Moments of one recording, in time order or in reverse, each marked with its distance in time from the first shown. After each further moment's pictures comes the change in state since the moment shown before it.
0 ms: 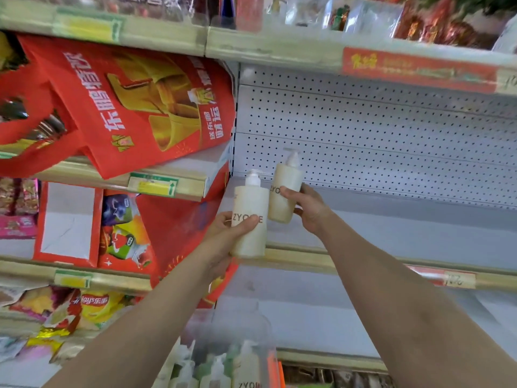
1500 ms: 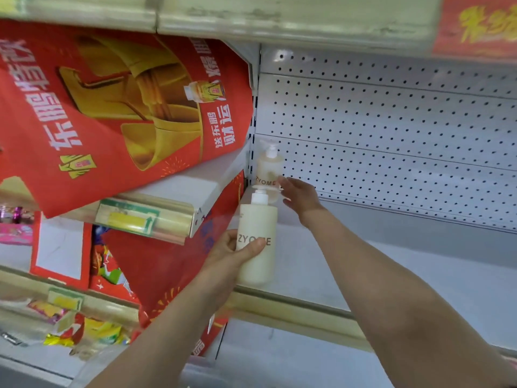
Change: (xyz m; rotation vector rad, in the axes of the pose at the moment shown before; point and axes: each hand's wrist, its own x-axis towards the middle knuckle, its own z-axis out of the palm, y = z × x) left_hand 0.090 -0.012 0.001 0.052 0.138 0.000; right_hand 0.163 0.015 0.042 -0.150 -0.013 0.046
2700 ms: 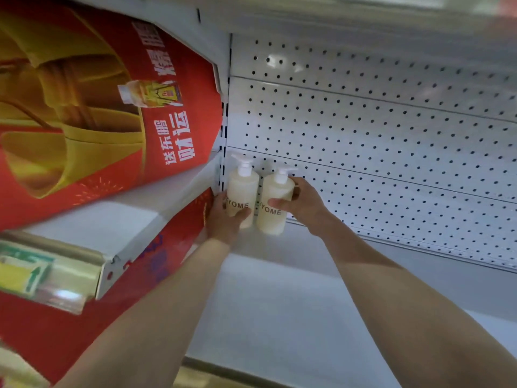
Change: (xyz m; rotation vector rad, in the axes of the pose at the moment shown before) left_hand 0.225 -0.008 0.053 0.368 0.288 0.300; right_hand 0.071 -0.015 -0.072 -0.328 -0.056 -0.165
